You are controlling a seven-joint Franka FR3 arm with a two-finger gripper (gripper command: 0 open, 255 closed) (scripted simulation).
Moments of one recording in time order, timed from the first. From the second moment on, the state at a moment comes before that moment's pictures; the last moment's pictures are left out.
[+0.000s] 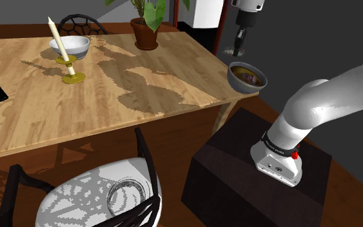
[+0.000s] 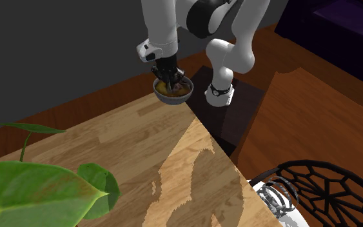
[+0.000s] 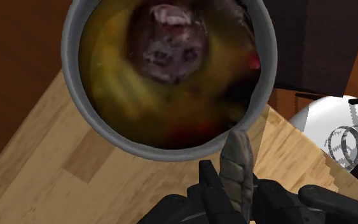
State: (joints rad) arm -0.13 -0.59 -0.16 -2.41 -0.08 1.78 -0.51
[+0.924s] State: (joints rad) arm -0.21 -0.73 -0.27 -2.60 -0.18 1.83 -0.62
